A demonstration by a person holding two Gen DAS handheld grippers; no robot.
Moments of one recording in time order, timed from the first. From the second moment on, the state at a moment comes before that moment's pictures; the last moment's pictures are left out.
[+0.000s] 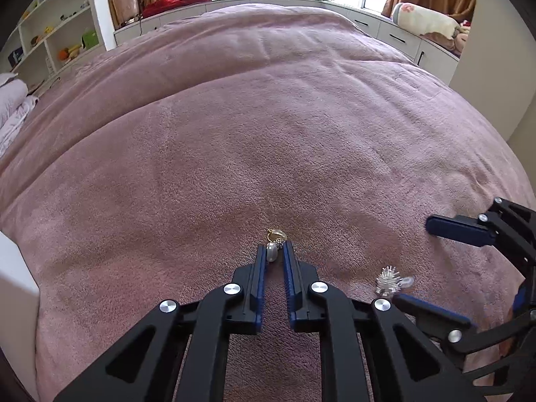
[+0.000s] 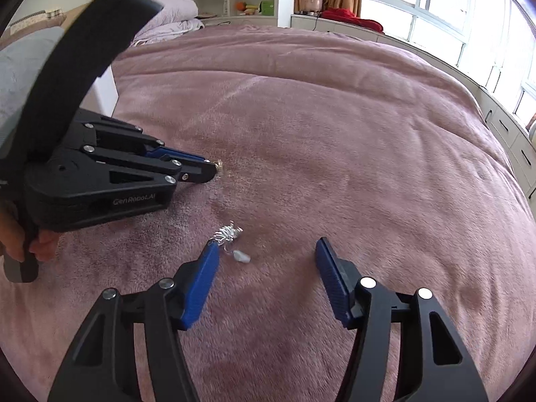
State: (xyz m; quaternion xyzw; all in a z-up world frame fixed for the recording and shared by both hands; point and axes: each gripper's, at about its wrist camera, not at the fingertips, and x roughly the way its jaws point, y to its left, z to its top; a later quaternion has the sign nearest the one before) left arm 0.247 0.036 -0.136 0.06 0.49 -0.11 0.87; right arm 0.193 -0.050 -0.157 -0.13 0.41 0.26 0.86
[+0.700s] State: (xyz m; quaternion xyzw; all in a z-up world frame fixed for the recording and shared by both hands) left arm 0.226 0.060 -0.113 0.05 0.47 -0.11 0.87; right arm 0.196 -0.018 -0.163 -0.13 0.44 0.27 0.85
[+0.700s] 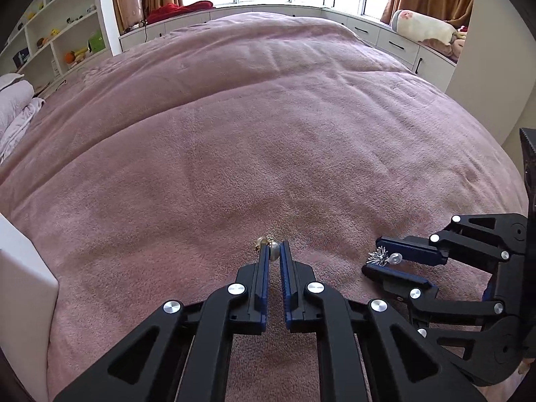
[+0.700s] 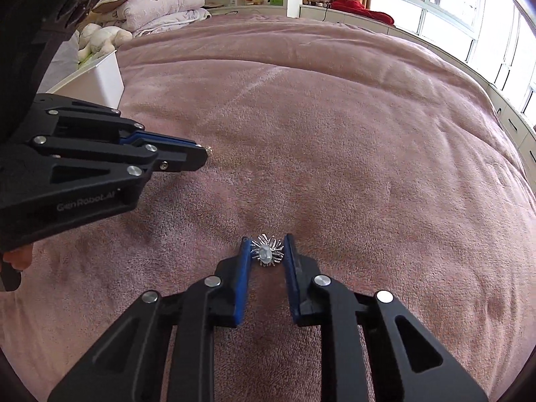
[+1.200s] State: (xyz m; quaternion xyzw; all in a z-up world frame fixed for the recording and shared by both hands) left arm 0.185 0.090 -0.046 0.06 0.43 -0.09 0.90; right arm 0.174 -0.012 -0.094 -0.12 0.40 0.28 0.87
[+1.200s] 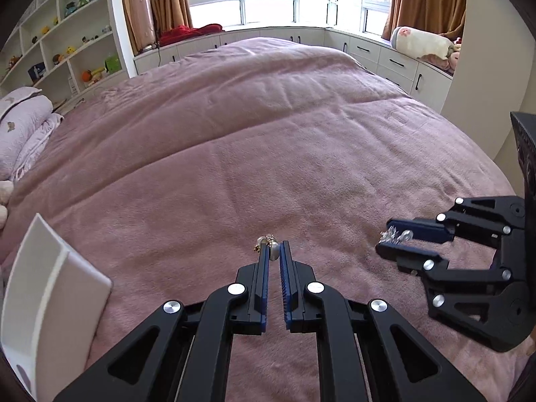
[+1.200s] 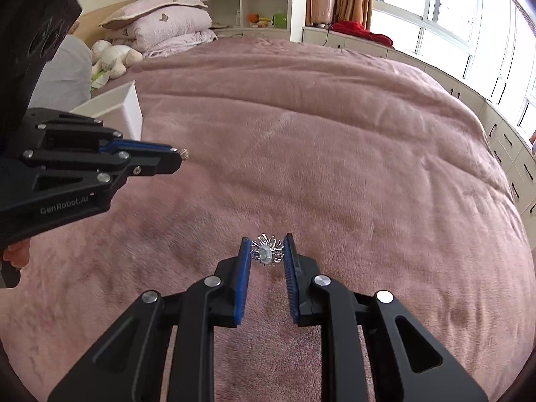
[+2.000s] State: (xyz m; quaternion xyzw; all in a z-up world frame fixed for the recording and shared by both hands) left arm 0.070 0.296 0.028 -0.01 0.38 0.05 0.92; right arm 0.125 0.150 0.020 -0.17 0.31 0.36 0.86
